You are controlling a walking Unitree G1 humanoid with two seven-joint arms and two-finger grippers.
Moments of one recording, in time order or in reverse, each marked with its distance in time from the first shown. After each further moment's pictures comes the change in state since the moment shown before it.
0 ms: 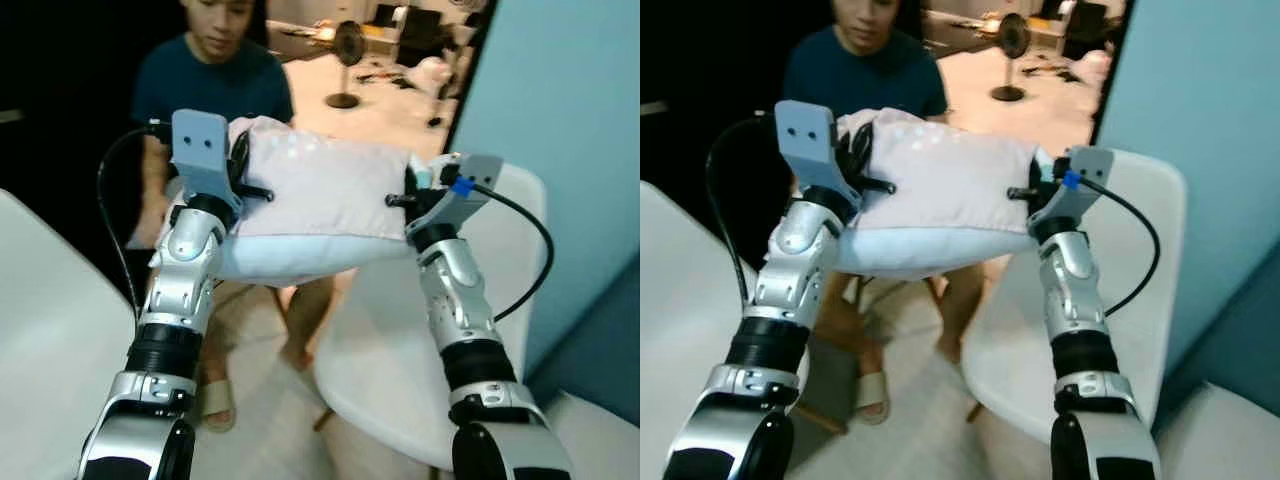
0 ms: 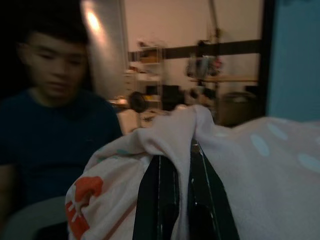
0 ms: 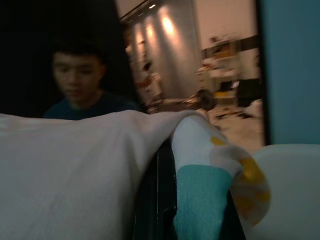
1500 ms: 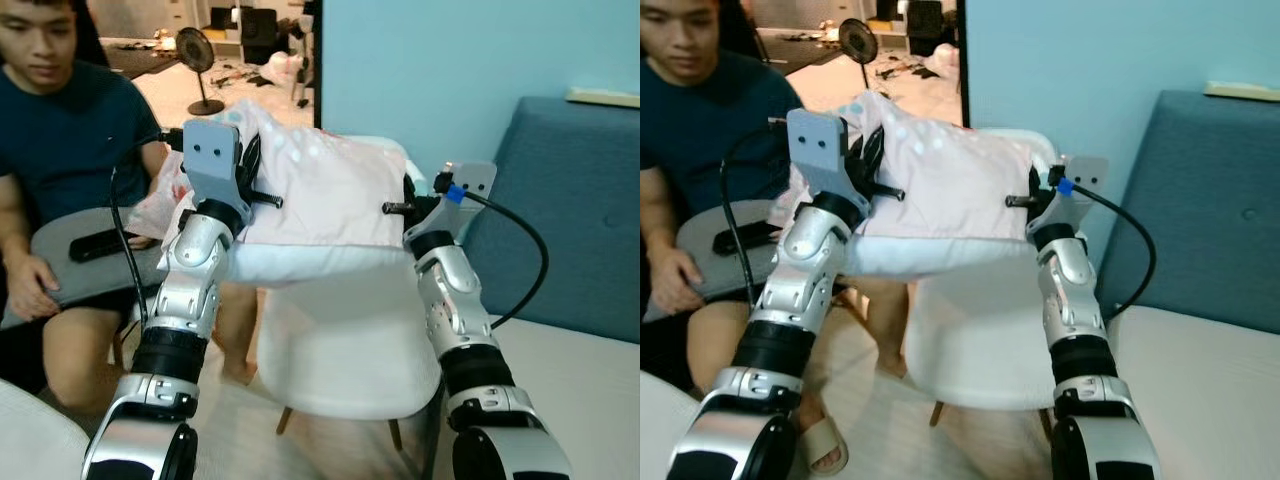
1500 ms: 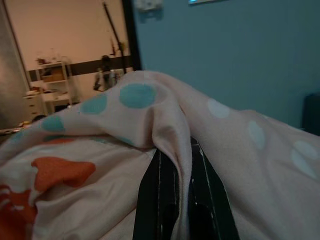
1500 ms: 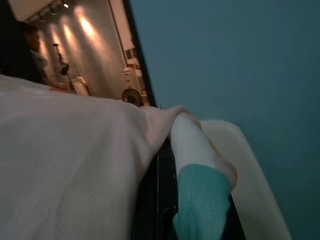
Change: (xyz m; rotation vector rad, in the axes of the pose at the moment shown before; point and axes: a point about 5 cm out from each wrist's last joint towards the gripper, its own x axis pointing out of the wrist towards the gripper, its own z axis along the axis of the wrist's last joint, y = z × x) left arm -0.001 -0.017 0.001 -0.021 -0.048 -0.083; right arm -0.007 -0.003 -0.016 -0.024 0.076 -0.016
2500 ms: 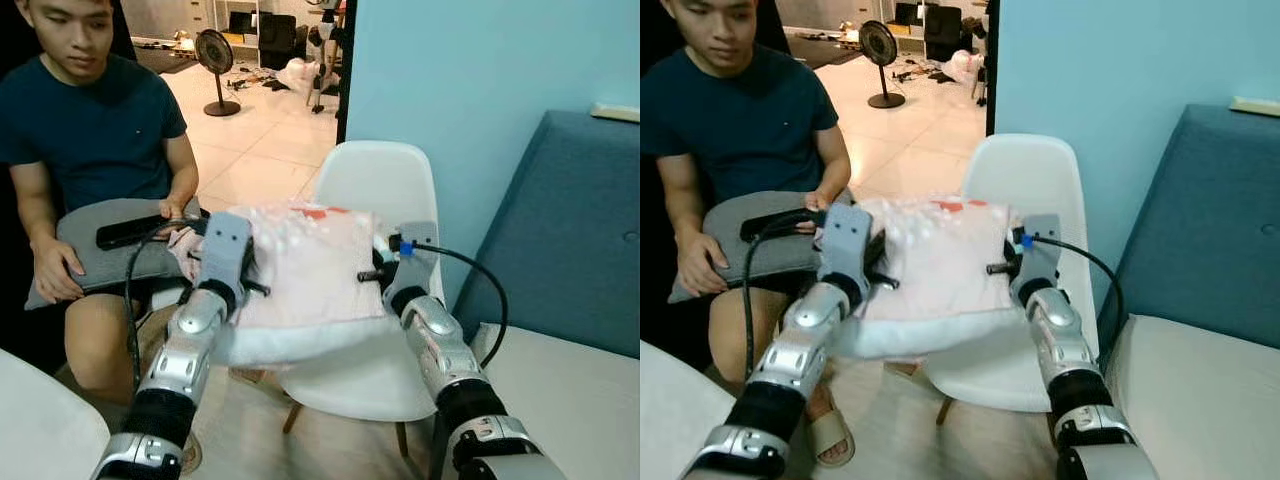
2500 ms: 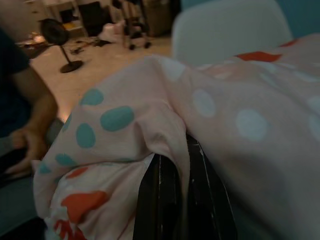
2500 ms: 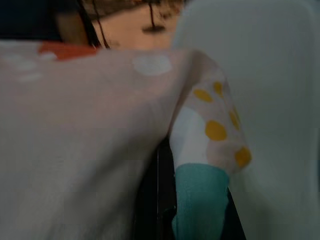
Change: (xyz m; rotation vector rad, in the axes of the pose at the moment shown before) left arm -0.080 -0.010 -0.090 0.083 0.459 -0.063; right arm -0.048 -0.005 -0.084 -0.101 0.443 0.043
